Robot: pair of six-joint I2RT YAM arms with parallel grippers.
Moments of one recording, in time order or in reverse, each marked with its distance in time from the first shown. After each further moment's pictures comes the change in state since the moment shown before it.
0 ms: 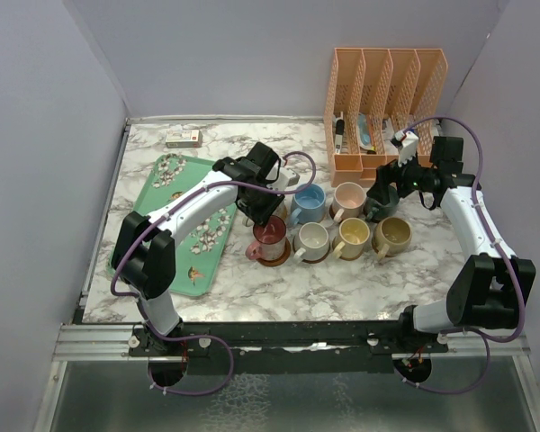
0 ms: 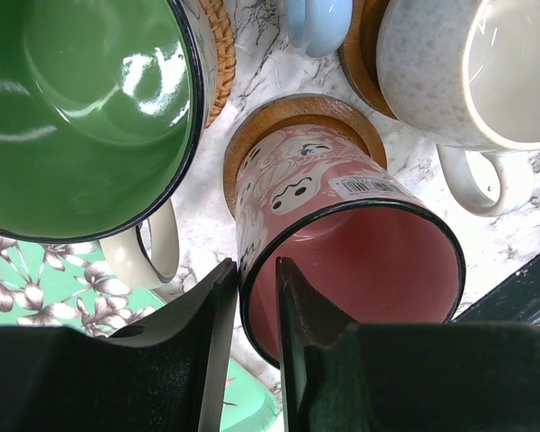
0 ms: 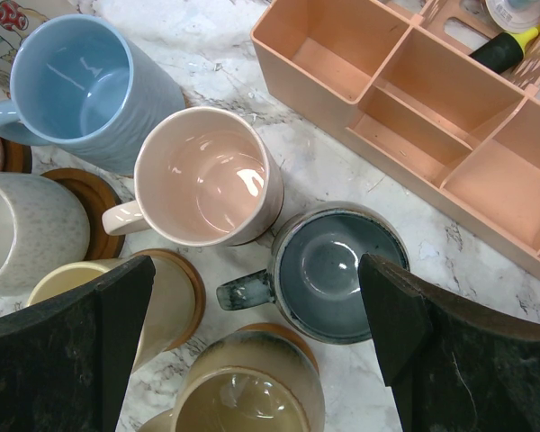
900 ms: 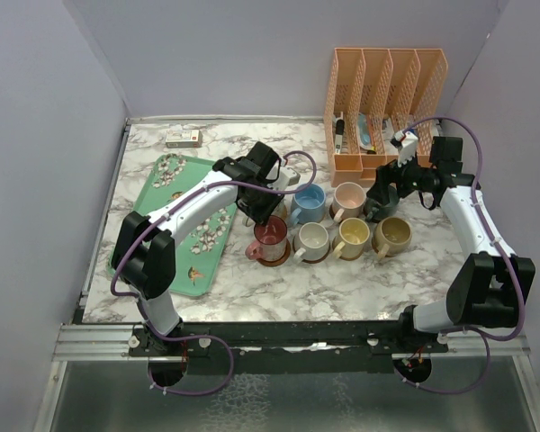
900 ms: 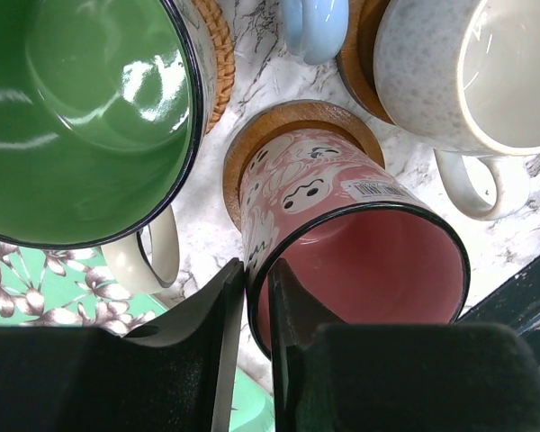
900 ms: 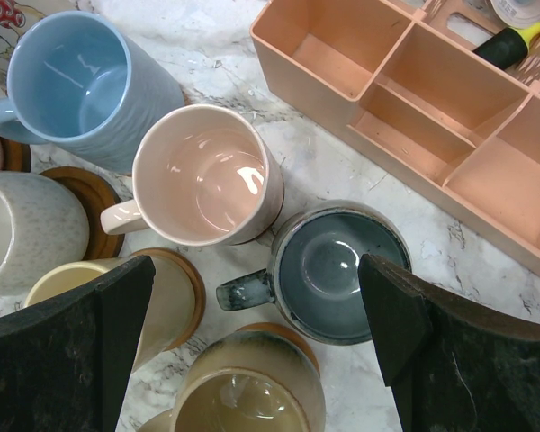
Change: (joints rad) left arm 0.000 0.000 0.000 0.012 0.009 0.001; right arm 0.000 0.008 0.000 0.000 0.000 0.000
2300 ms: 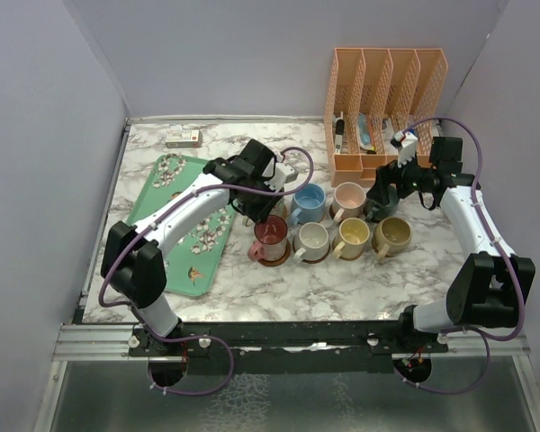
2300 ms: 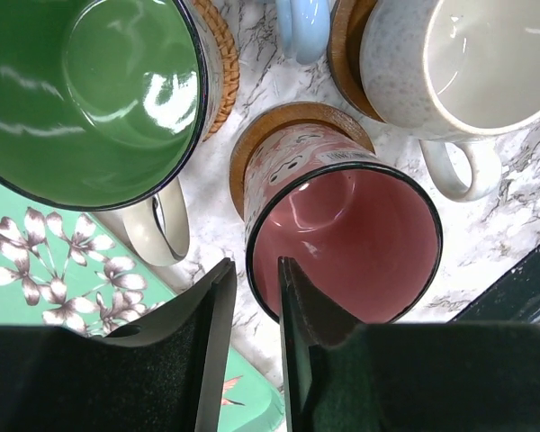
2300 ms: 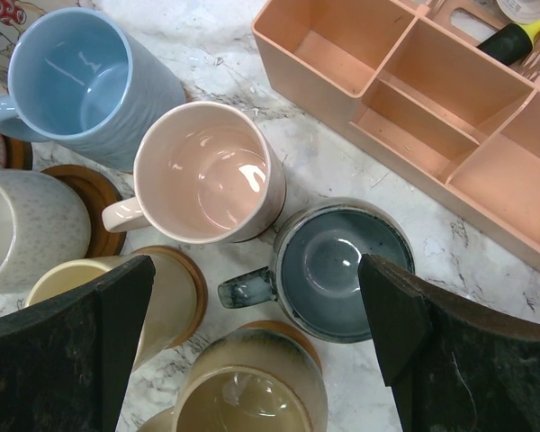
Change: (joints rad) left arm 0.000 -0.076 -0.016 0.006 -0.006 0.017; right arm 0.000 0.000 0.000 -0.006 0.000 0.000
